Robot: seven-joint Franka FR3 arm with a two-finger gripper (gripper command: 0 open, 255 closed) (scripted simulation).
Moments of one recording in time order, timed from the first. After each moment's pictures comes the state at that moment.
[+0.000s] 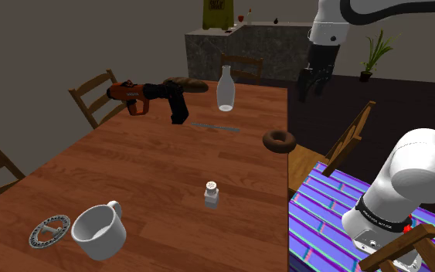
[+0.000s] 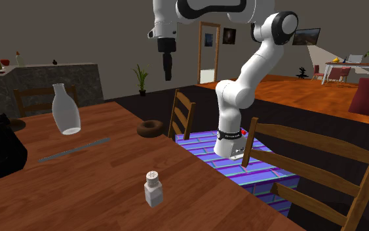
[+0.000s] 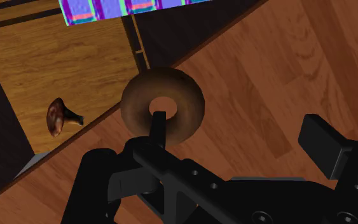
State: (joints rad) arm -0.01 -0.76 -0.04 -2.39 0.01 1.62 0.15
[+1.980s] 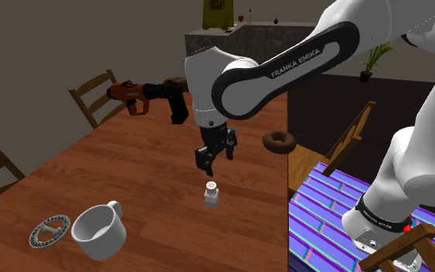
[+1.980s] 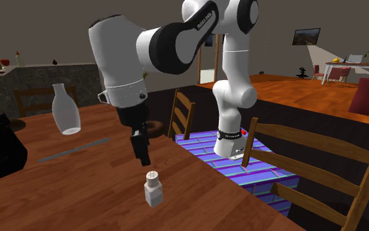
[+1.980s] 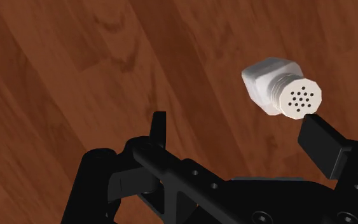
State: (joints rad) arm 0.21 0.06 0.38 -2.04 0.04 1.95 0.59
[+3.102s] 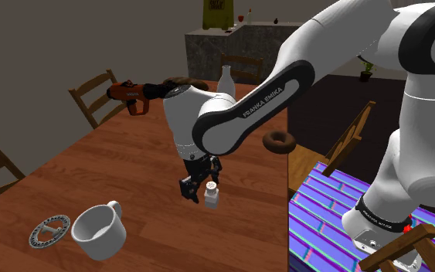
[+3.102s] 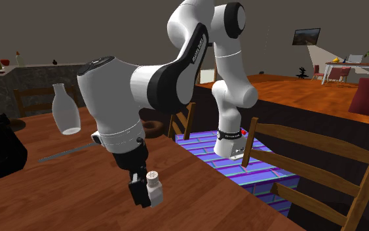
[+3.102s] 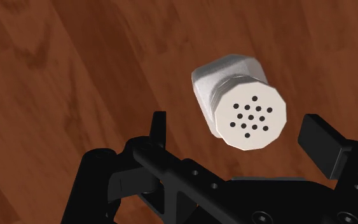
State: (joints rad) arm 0.28 0.30 0.40 -1.94 -0.05 2.05 0.68
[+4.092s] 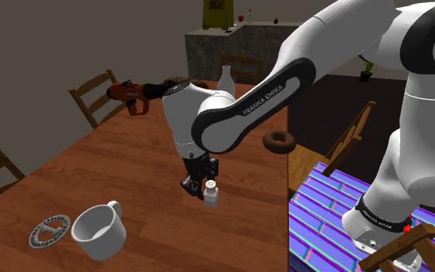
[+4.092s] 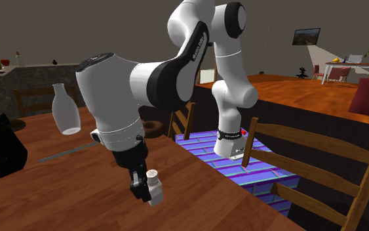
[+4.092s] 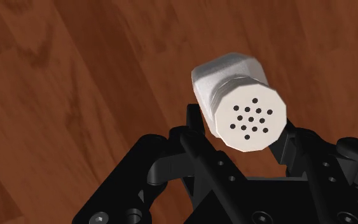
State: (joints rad) arm 0.28 0.30 0.40 -1.93 -0.05 2.03 0.68
